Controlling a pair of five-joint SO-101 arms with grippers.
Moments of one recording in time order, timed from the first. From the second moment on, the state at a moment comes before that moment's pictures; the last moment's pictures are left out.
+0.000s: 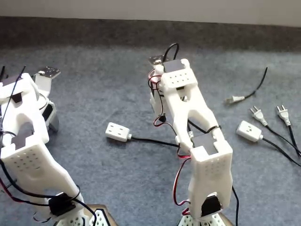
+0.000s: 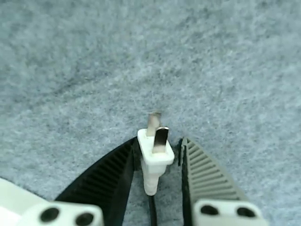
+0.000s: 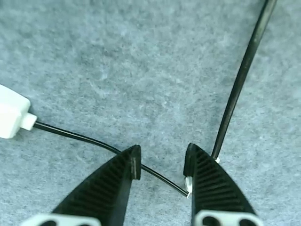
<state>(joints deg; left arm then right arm) -32.6 31.2 -8.3 79.6 -43.0 -22.1 26.9 -19.6 93.4 3.2</state>
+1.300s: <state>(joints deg) -15.8 14.2 -18.0 95.7 -45.6 -18.4 33.2 -20.5 93.4 6.9</state>
